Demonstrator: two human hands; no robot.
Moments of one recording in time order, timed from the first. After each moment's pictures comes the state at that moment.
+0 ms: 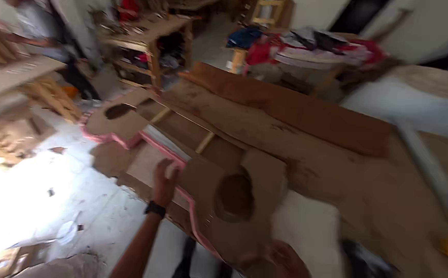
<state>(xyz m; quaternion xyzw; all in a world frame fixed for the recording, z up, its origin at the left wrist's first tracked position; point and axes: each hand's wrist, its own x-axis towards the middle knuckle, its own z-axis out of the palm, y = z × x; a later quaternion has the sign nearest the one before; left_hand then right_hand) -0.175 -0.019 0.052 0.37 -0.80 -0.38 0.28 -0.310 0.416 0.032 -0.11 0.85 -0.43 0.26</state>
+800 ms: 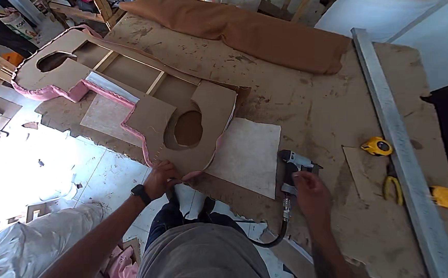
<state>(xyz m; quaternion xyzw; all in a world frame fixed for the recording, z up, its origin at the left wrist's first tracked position) -0.153 0.211 -0.048 0.03 -0.96 -0.29 0.08 -0.424 0.644 0.009 -0.04 0.90 -0.43 0.09</state>
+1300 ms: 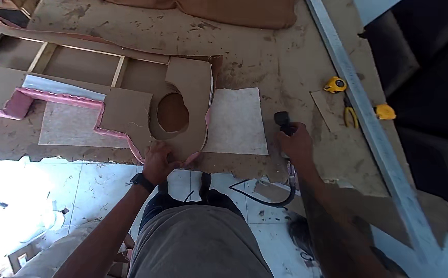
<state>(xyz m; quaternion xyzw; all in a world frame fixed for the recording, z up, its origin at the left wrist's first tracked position) -0.184 0.184 -0.036 0.07 -0.96 -0.27 -0.02 -0.405 0.614 0.010 0.09 0.96 -0.28 0.05</state>
